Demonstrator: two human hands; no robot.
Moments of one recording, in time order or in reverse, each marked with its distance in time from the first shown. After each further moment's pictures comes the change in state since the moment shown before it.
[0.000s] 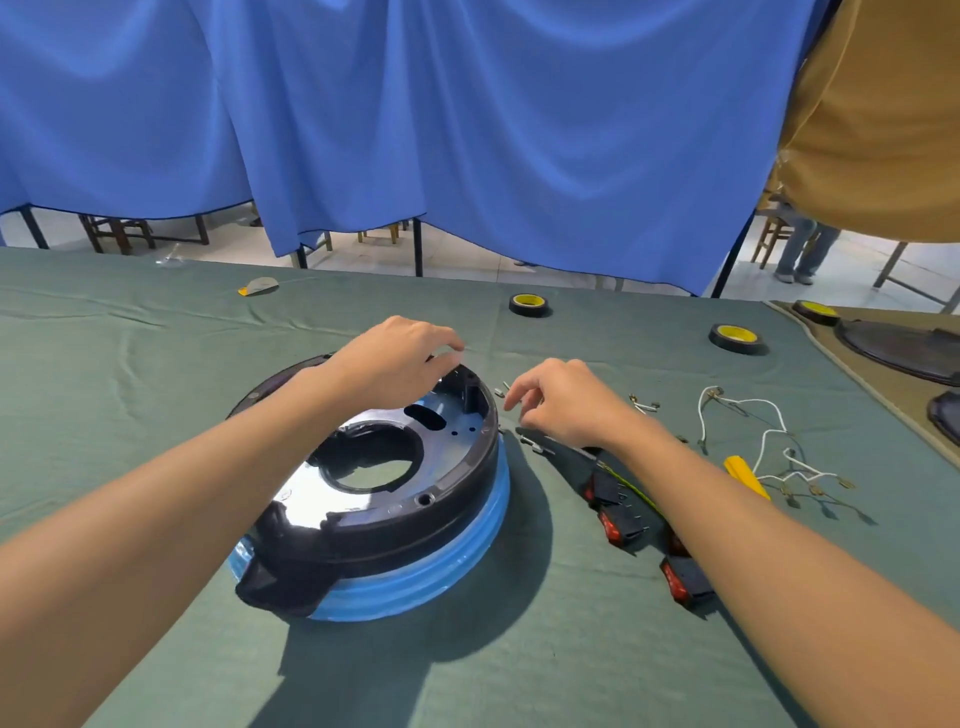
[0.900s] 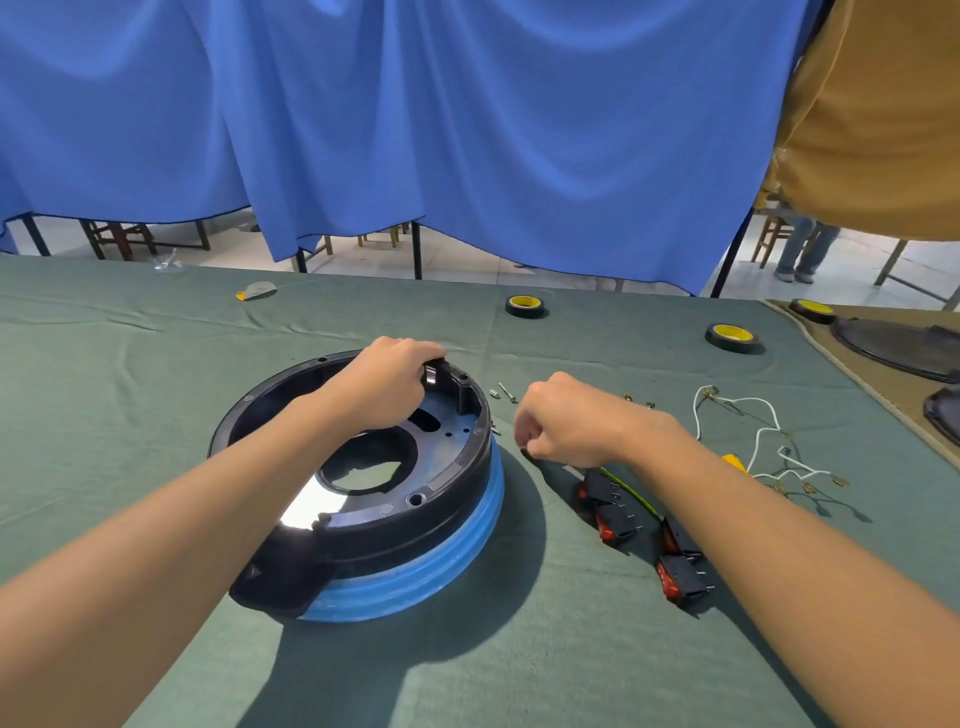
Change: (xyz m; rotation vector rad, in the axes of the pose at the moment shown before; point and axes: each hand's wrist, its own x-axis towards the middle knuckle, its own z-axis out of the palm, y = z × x) left_hand -0.005 -0.003 0.016 -0.065 -0.015 -0.136; right_hand -0.015 -0.003 -0.009 -0.290 -0.163 -0.187
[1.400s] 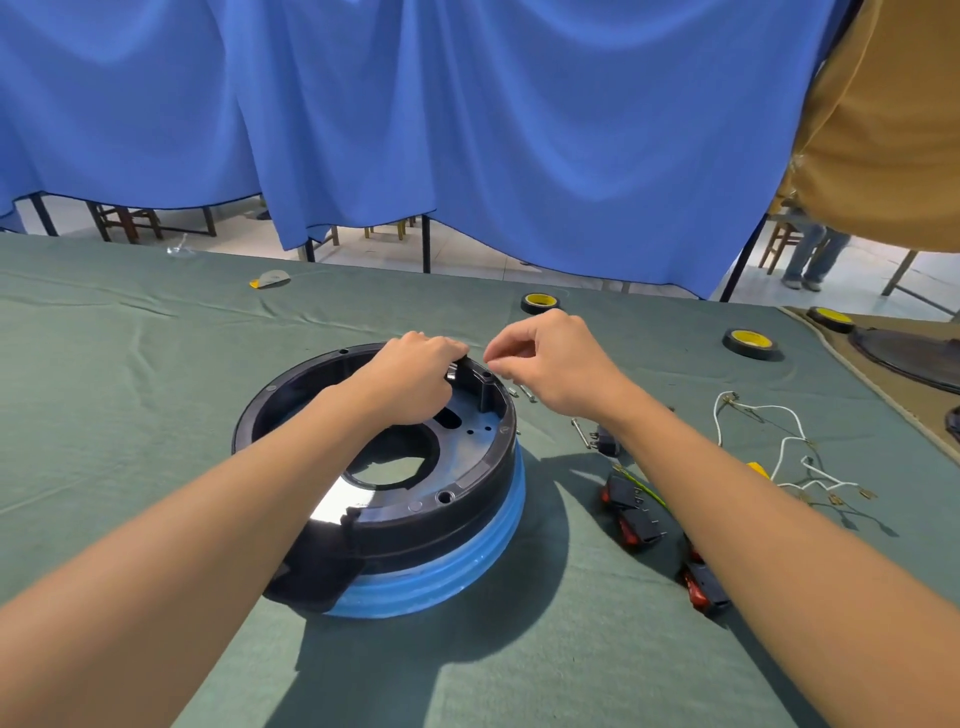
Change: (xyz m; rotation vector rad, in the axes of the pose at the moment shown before) left_hand 0.001 0.003 0.000 0.137 -0.035 0.020; right_hand 0.028 -0.030 -0.021 0.443 0.431 -0.008
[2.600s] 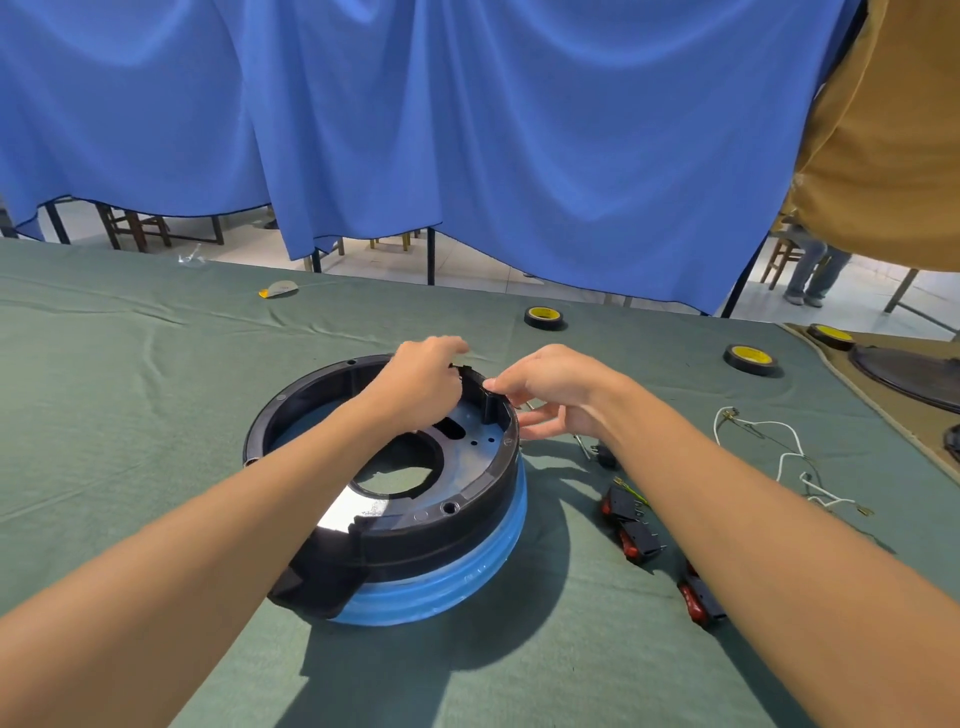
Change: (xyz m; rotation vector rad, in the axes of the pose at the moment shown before) left_hand -0.006 0.012 -0.007 -0.347 0.095 -0.156; right_hand 0.008 -0.007 0.001 0.494 -0.244 0.672
